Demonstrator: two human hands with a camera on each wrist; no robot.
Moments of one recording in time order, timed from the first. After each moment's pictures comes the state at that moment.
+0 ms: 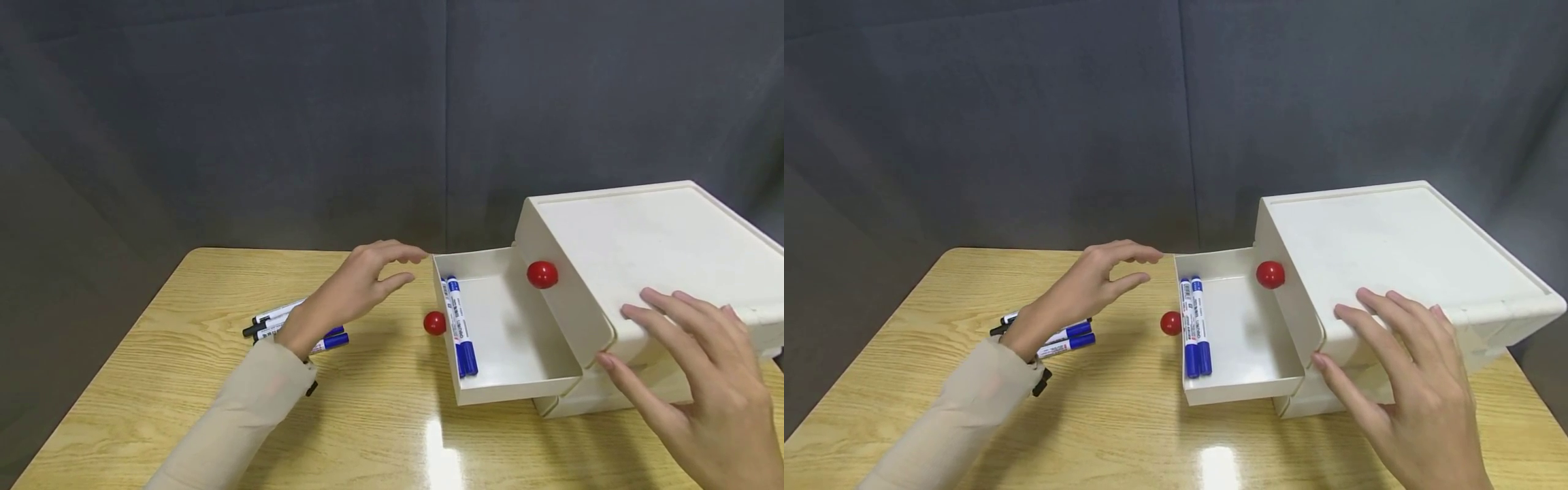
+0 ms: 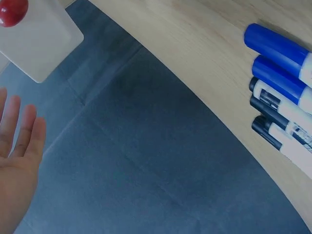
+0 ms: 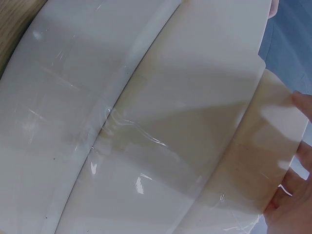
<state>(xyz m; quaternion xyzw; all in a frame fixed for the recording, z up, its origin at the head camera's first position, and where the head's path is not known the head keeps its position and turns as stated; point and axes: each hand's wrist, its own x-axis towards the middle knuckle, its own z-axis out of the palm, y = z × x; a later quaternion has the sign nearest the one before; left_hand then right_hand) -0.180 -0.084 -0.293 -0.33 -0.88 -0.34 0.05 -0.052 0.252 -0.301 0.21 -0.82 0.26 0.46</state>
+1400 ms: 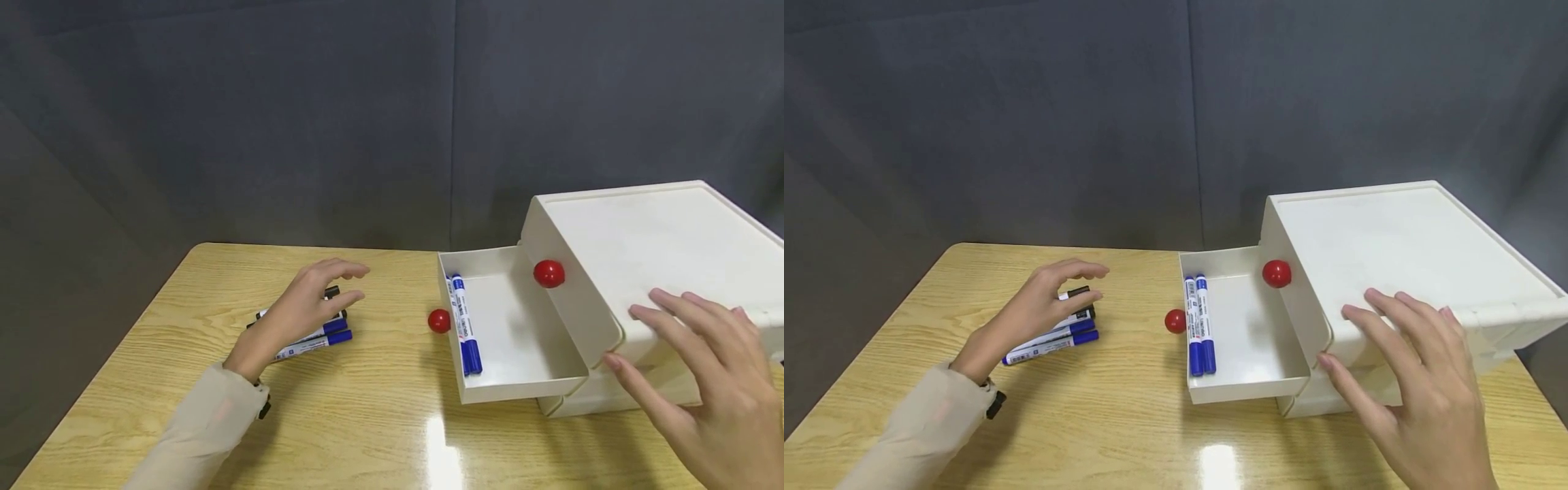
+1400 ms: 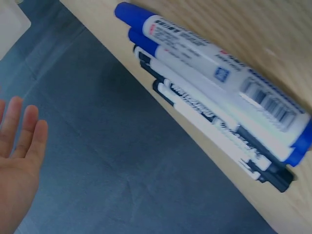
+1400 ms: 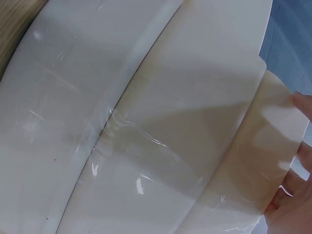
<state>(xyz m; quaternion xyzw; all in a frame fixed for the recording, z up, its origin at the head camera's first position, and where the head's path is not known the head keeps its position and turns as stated) -0.163 -0.146 -0.319 -0.26 -0.90 -0.34 0.04 -0.052 0.256 -0.300 0.21 -0.82 0.27 0.46</state>
